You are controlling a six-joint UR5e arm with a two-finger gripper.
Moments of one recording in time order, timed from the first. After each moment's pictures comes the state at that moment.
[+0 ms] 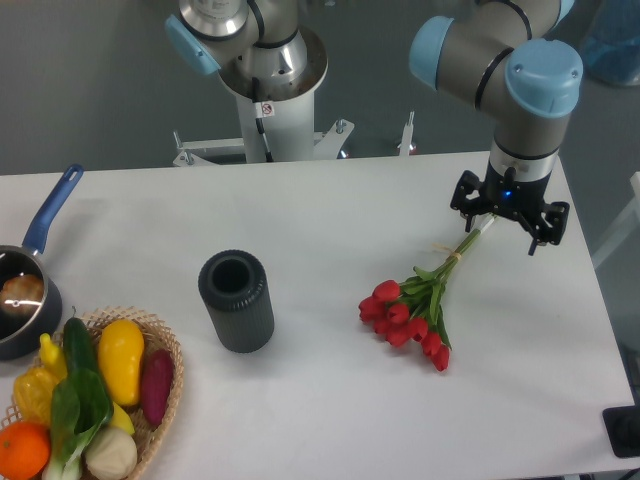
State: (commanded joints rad) arm 2.79 -1.88 -1.59 -1.09 1.55 1.31
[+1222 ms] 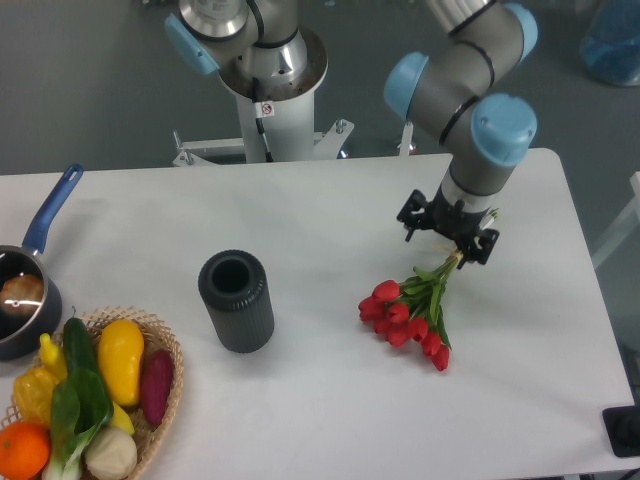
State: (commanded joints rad) arm 2.75 -1.99 -1.77 -1.01 1.46 1.30
